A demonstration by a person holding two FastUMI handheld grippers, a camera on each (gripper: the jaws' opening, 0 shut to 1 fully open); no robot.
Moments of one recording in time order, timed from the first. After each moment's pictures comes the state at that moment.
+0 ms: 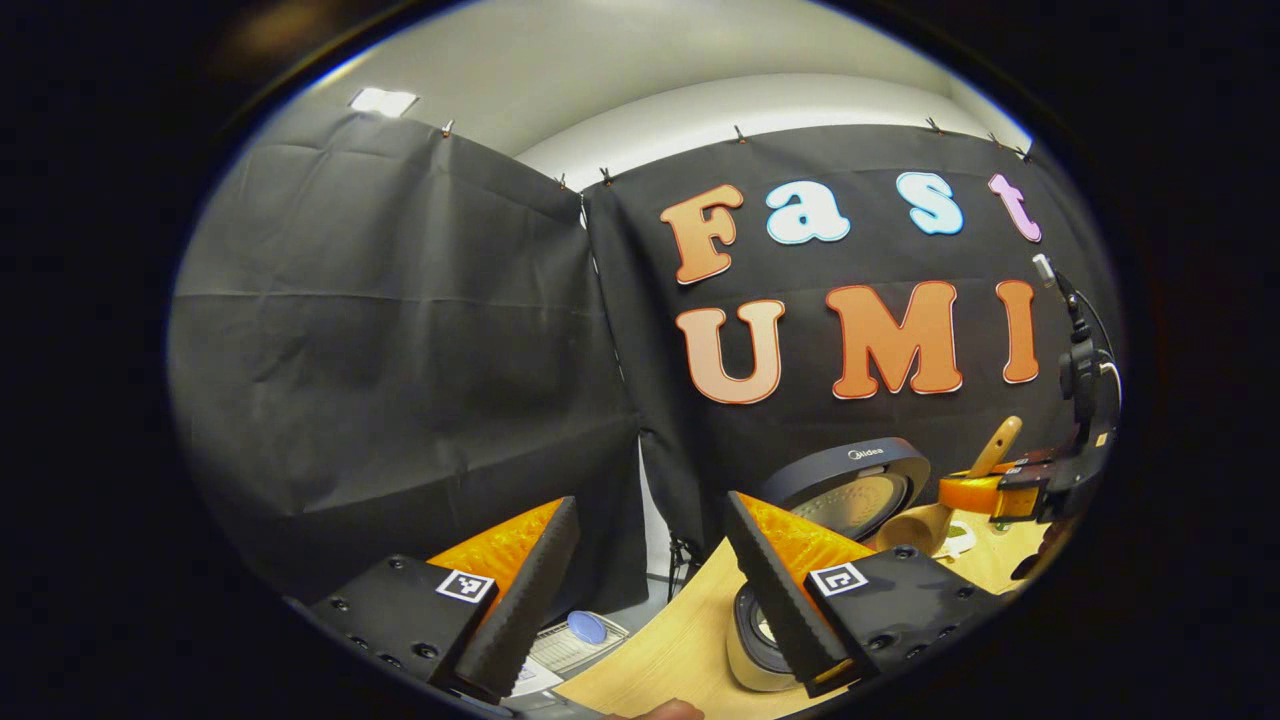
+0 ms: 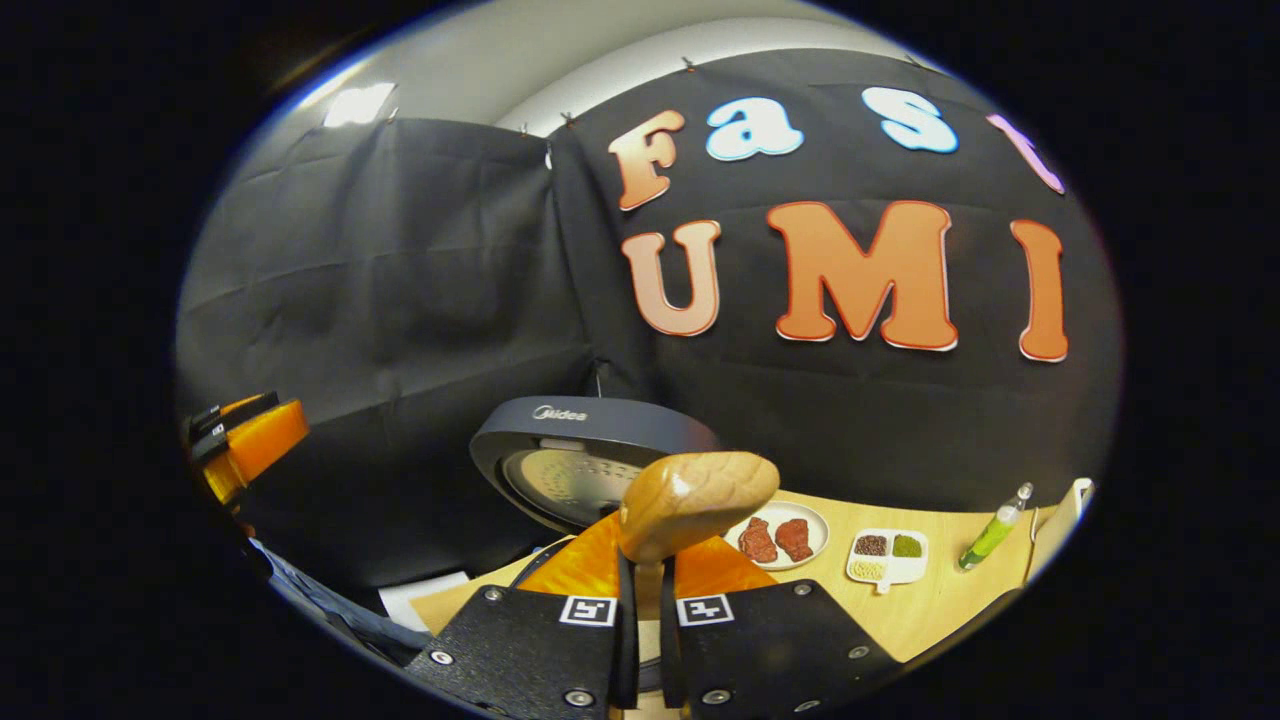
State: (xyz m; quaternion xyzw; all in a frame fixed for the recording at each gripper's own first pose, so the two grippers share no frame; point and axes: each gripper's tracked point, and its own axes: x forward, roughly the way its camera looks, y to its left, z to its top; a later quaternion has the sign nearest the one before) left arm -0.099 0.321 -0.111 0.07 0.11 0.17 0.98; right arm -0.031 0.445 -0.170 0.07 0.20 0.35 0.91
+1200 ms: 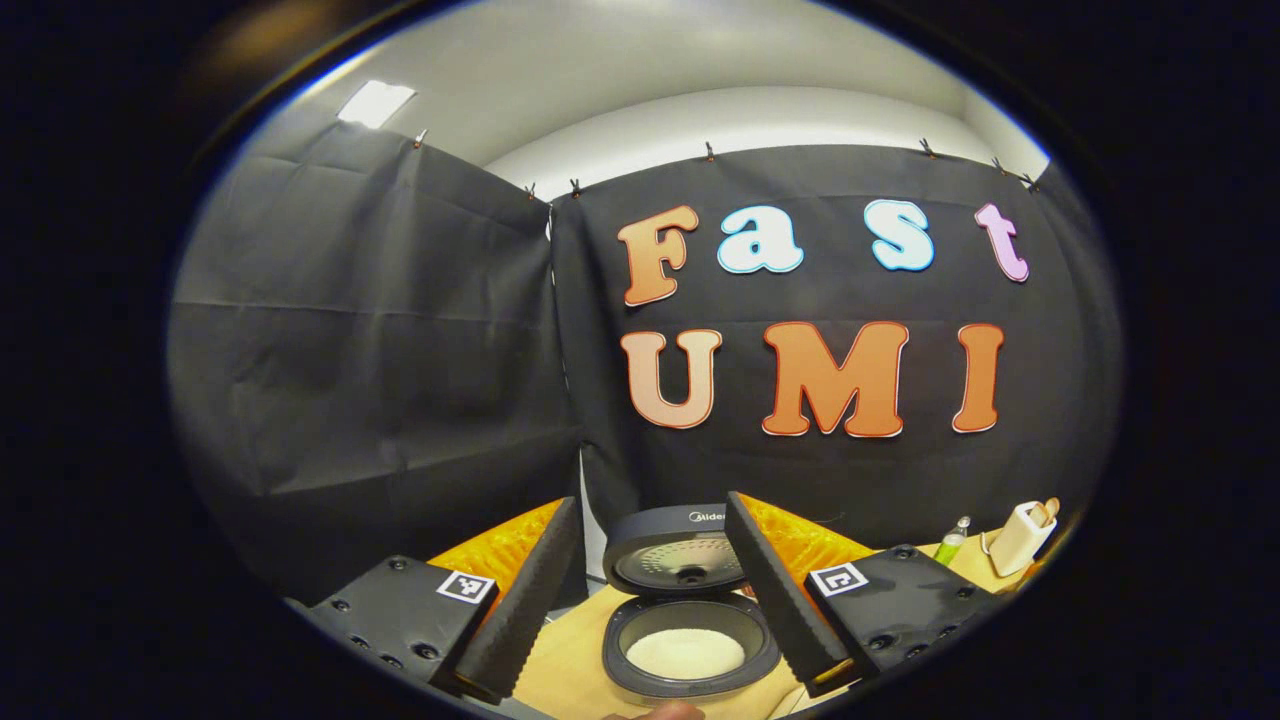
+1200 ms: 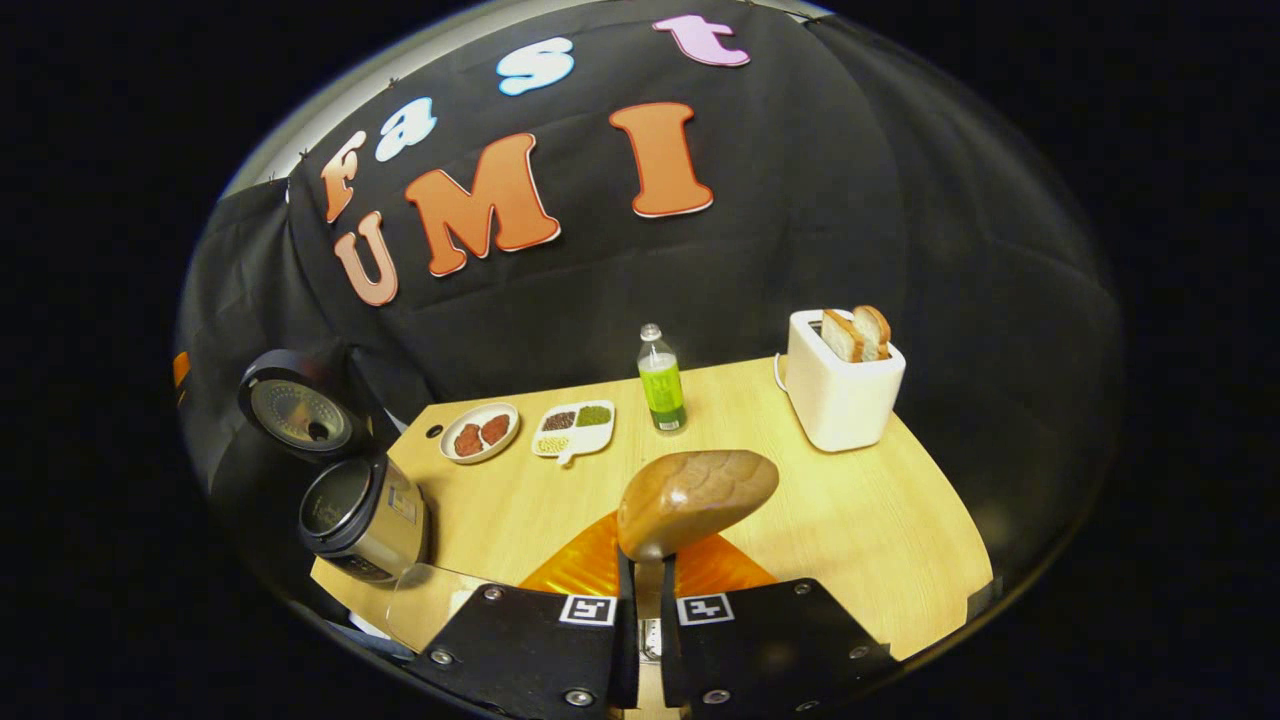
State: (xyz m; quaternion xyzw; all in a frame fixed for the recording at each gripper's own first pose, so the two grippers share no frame) left arm -0.066 0.187 -0.063 0.01 0.10 0.16 0.98; right arm -0.068 0.034 -0.314 0.11 0.37 0.05 0.92
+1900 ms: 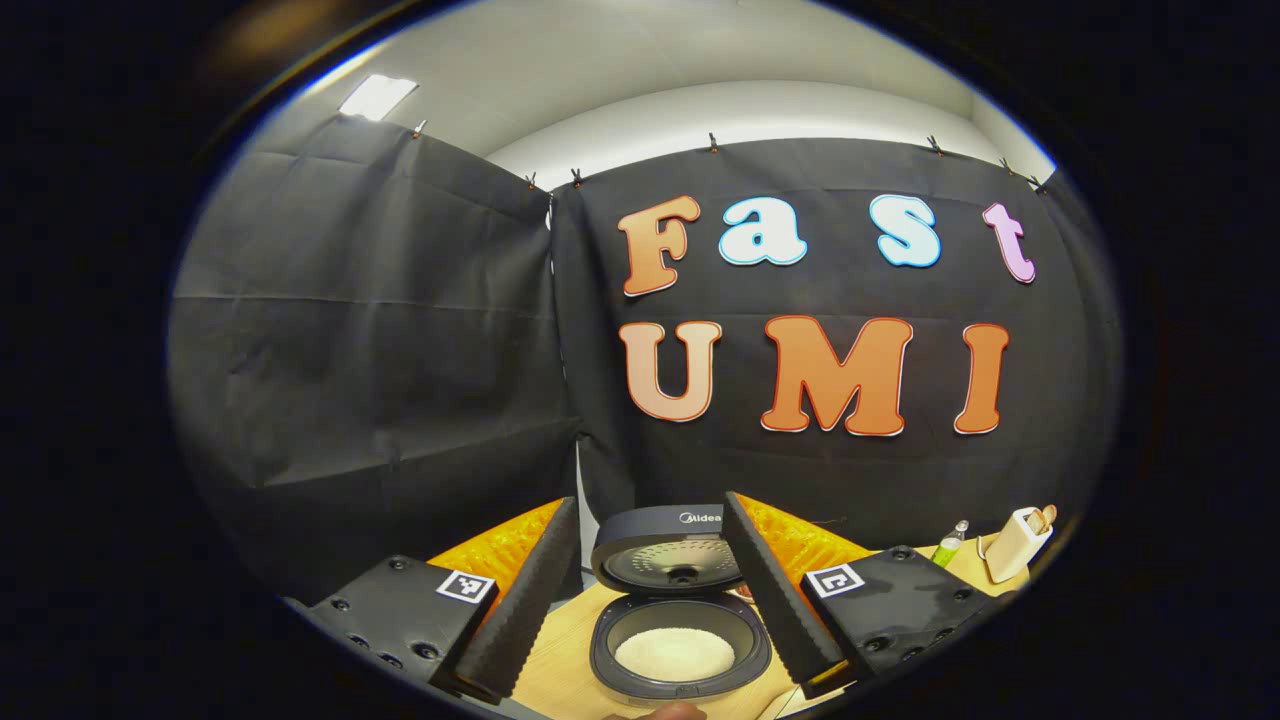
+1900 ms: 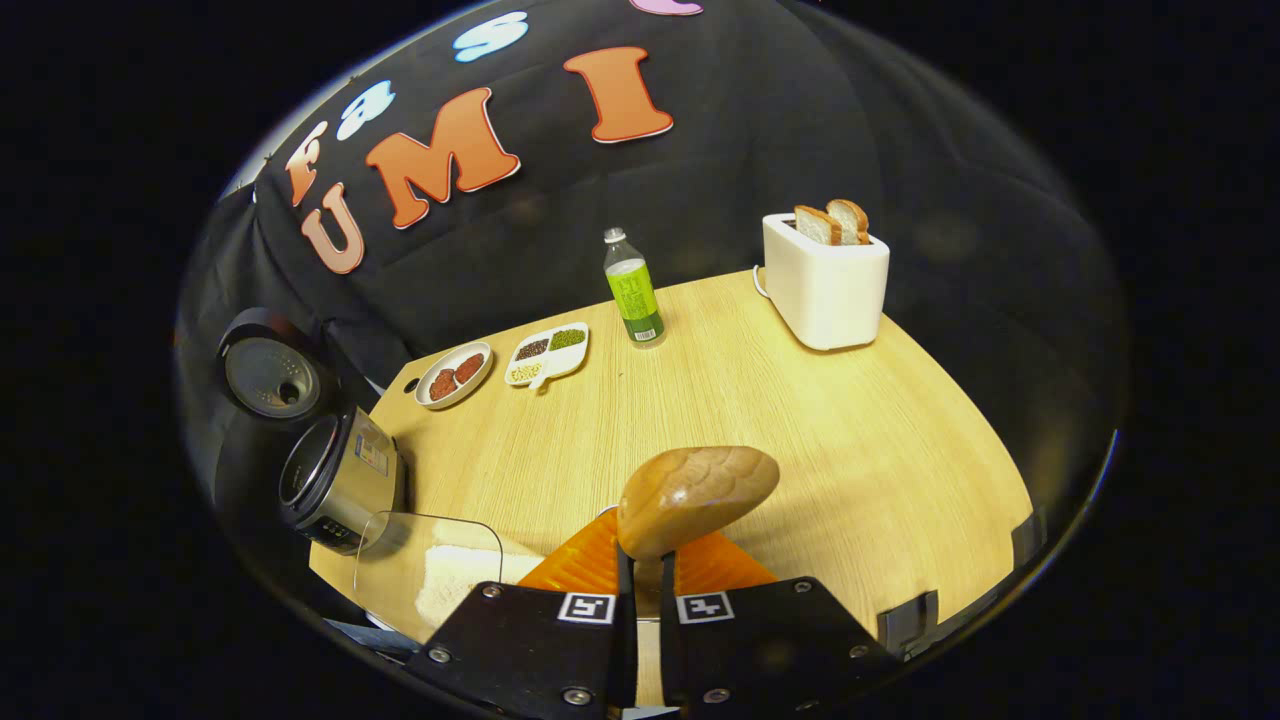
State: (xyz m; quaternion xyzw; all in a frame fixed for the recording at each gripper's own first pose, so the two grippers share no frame) left arm -0.045 0.179 -0.074 0.01 0.11 0.15 0.98; right arm -0.122 0.046 -0.390 0.14 0.44 0.02 0.89
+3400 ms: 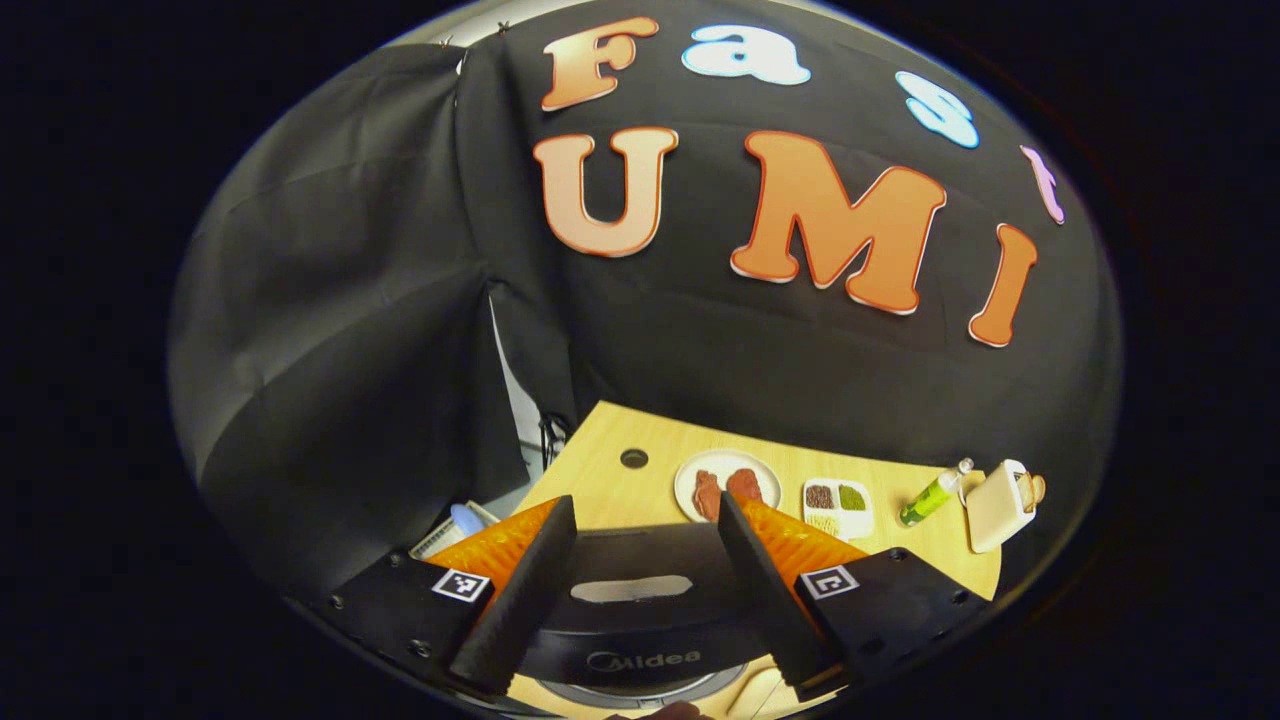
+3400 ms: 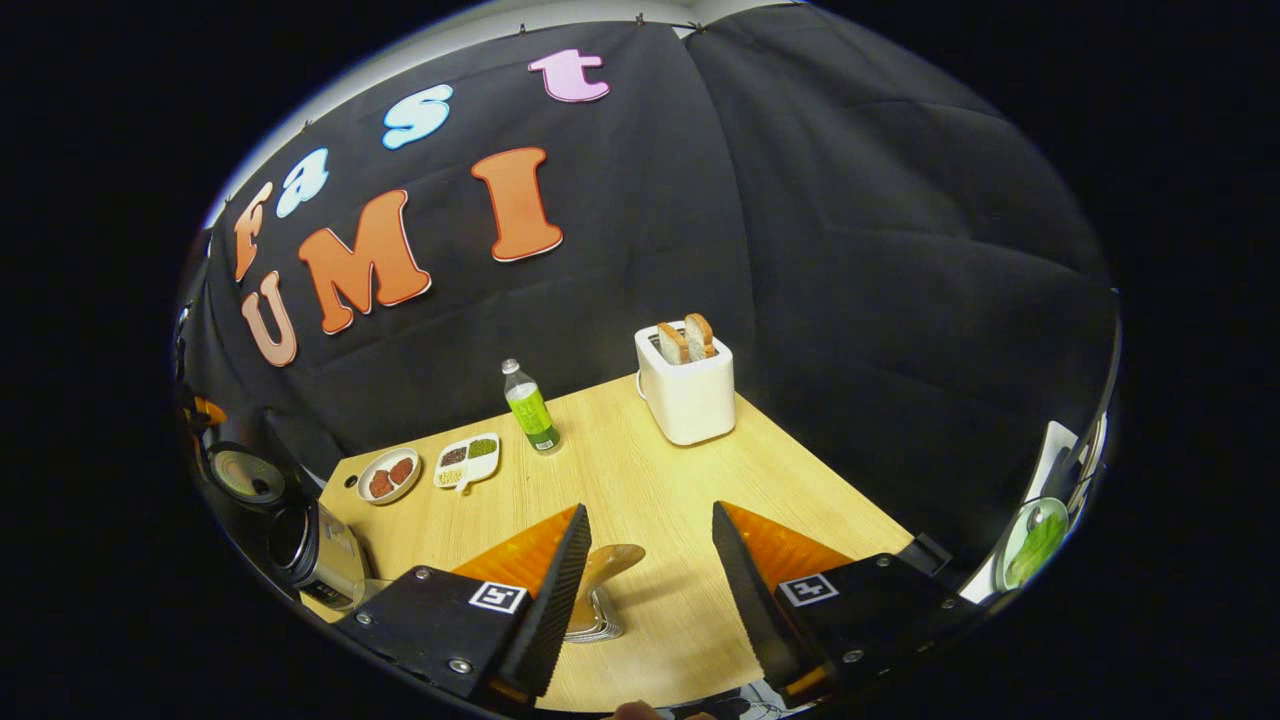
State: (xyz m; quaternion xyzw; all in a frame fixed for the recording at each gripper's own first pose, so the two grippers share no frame) left arm 0.082 0.170 -0.248 -0.05 0.41 0.08 0.90; right arm -0.129 -0.062 -0.278 0.12 0.34 -0.13 0.93
